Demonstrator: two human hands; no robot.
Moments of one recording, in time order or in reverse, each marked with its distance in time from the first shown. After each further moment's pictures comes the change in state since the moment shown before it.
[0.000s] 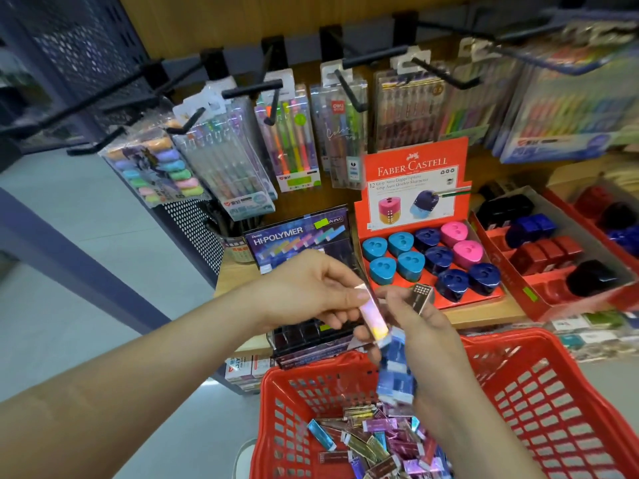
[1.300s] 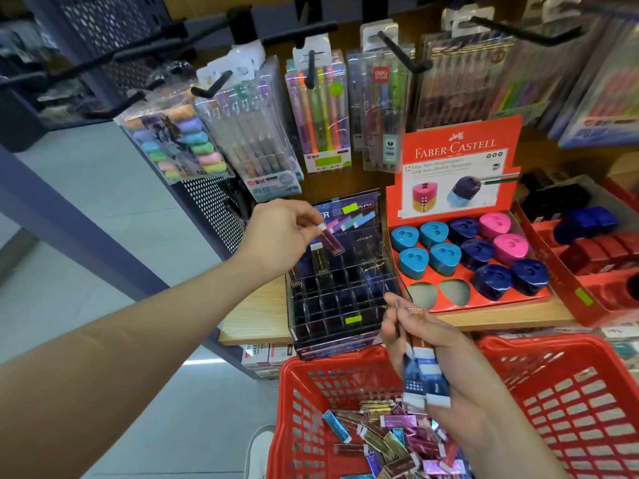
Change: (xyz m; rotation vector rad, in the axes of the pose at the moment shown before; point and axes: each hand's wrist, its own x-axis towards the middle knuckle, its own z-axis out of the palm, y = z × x) left_hand 0.037 -0.047 -0.068 0.593 0.743 0.196; right_hand 0.031 0.028 -0.011 0.393 -0.200 0.294
